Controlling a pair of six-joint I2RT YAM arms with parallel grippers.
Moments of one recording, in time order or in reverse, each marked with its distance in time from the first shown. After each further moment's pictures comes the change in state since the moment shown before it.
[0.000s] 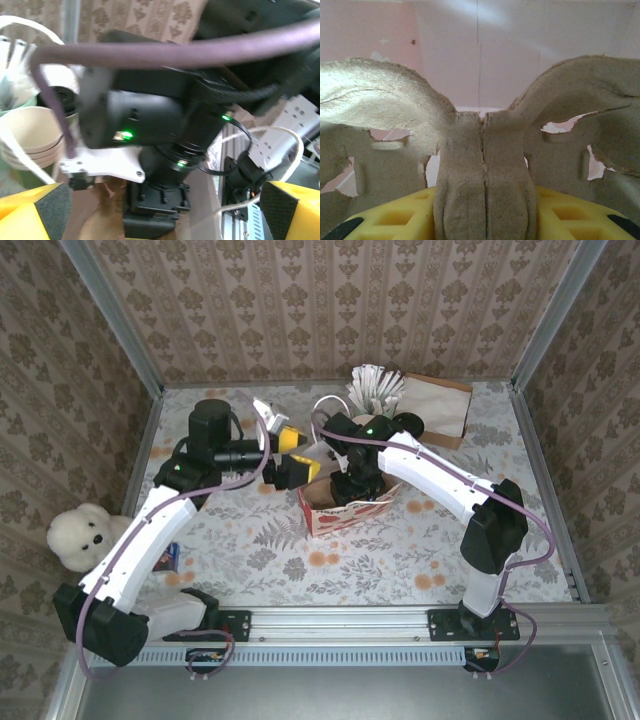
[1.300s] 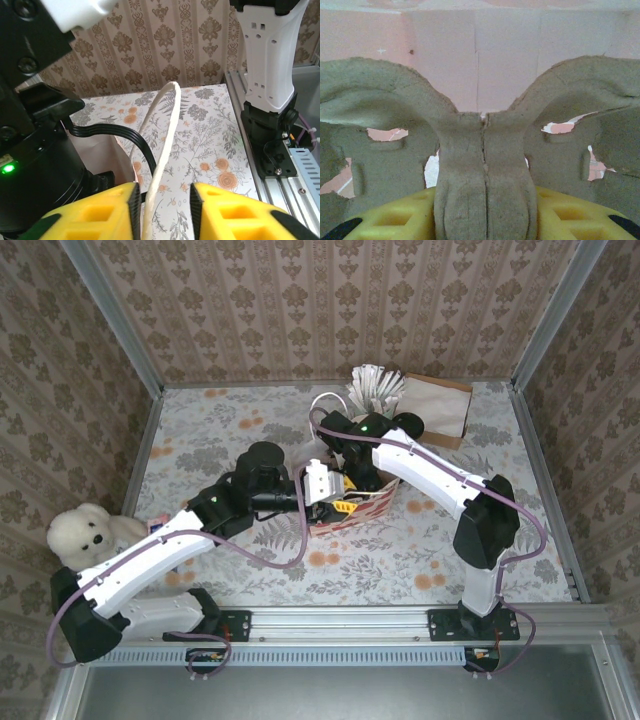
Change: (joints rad) left arm -0.443 -0.033 -0.097 0.088 -0.367 0.414; right arm -0.002 0.052 0.047 -0.014 0.001 0.058
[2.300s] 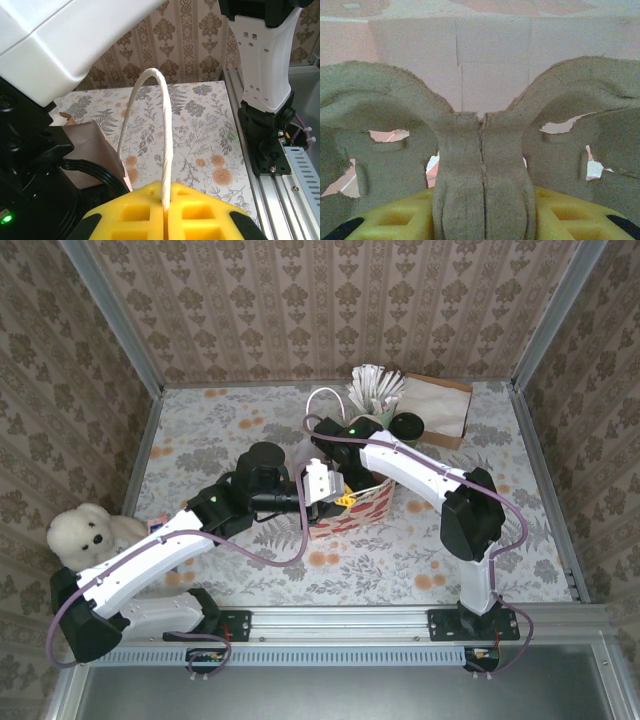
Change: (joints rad) left arm 0.000 -0.003 0.005 -0.029 -0.008 -0.021; right arm 0.000 0.090 0.000 0.020 0.030 0.018
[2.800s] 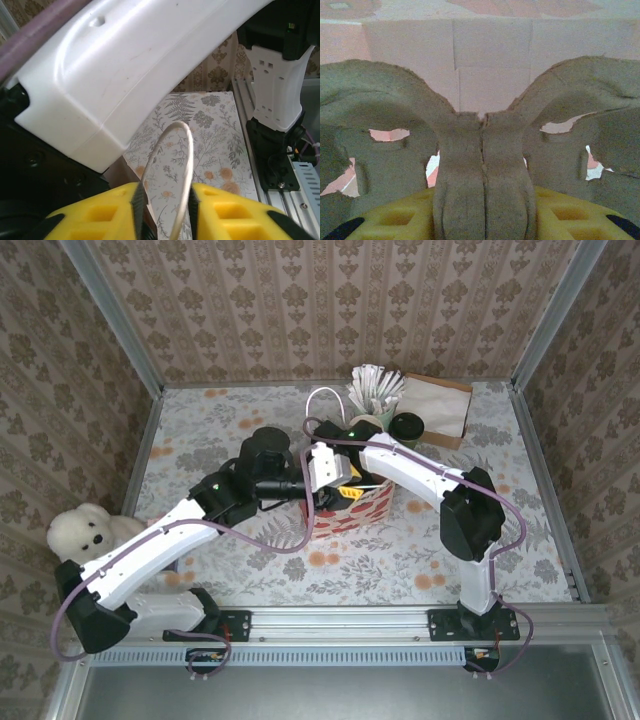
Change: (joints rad) left arm 0.000 0.074 0.140 -0.051 -0.022 -0.023; right arm 0.002 -0.002 -0.043 0.046 0.005 -0.001
